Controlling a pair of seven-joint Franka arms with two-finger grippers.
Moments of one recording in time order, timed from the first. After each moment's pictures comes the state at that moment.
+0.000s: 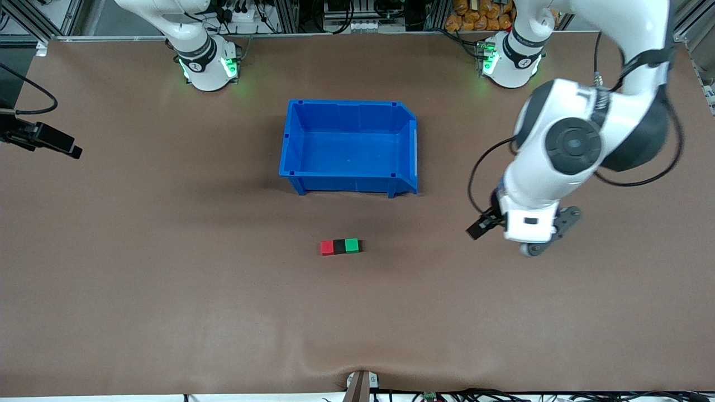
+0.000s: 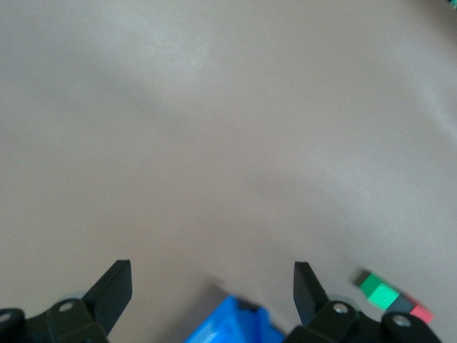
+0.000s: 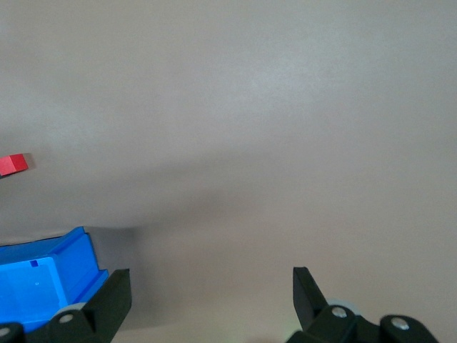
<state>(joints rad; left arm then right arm) -0.33 0.41 -0.04 -1.35 0.06 1.71 -0.99 -0.04 0.02 -0.04 -1.53 0.04 1.49 0.13</state>
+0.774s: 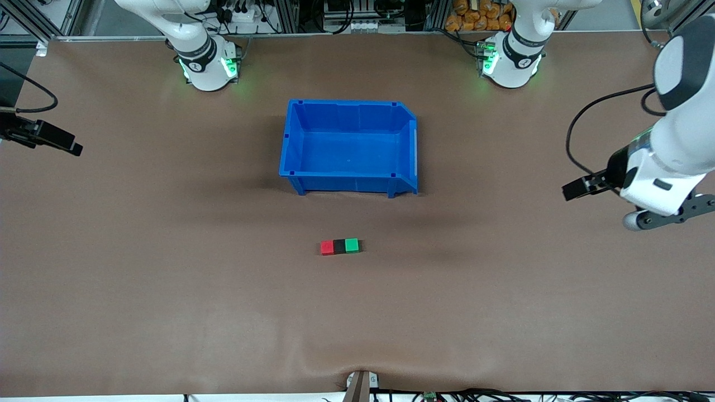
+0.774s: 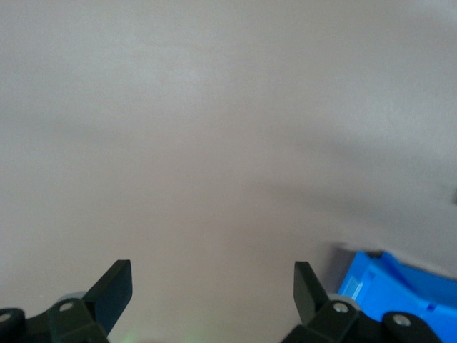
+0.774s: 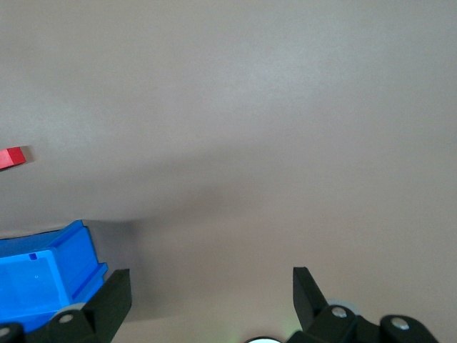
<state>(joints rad) -0.12 0.25 -0.04 -1.36 0.06 1.53 -0.37 -0.04 0.02 -0.04 -1.53 0.04 1.46 0.13</state>
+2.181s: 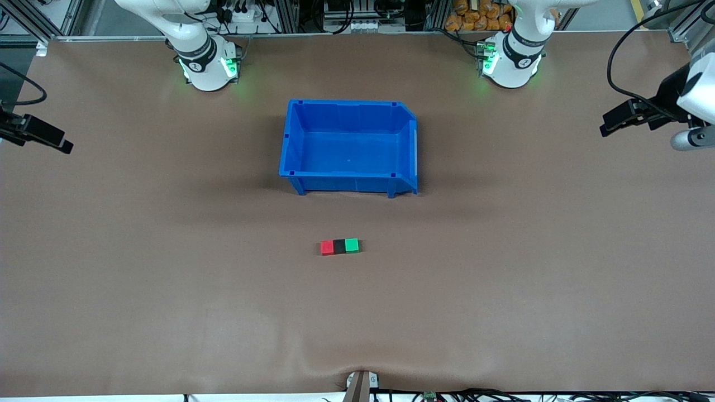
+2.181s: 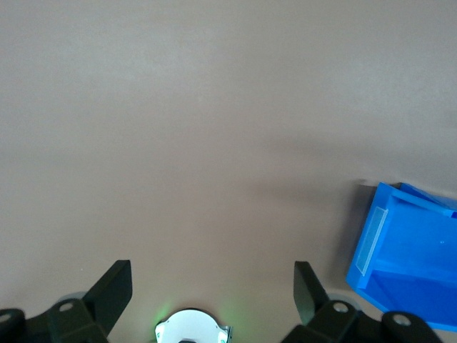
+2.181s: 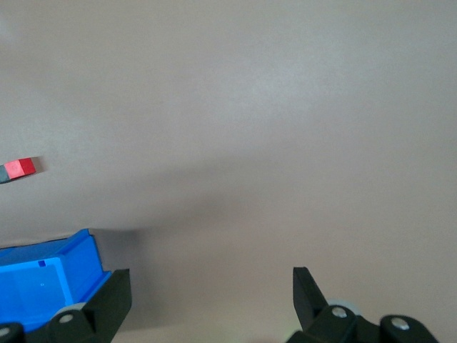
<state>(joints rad) -0.01 -0.06 -0.07 -1.61 0.02 1.49 -0.20 -0.05 0.04 -0.03 -1.48 0.04 1.47 0.13</state>
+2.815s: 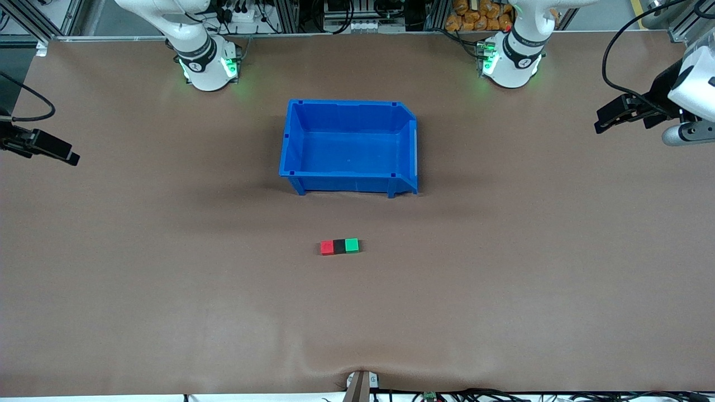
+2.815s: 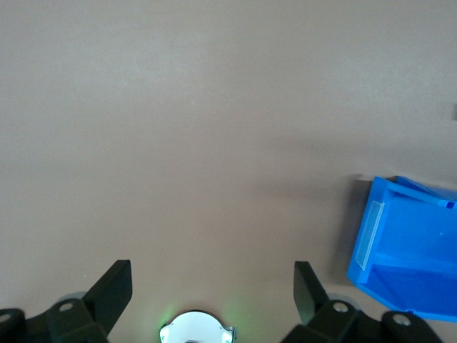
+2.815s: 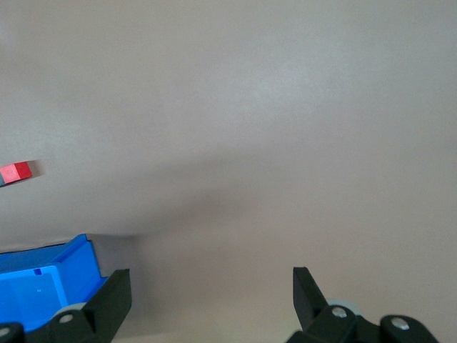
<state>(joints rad) -0.01 -0.06 -0.09 -1.60 0.02 1.48 -0.15 -0.05 0.07 -0.03 -1.48 0.04 1.49 0.13</state>
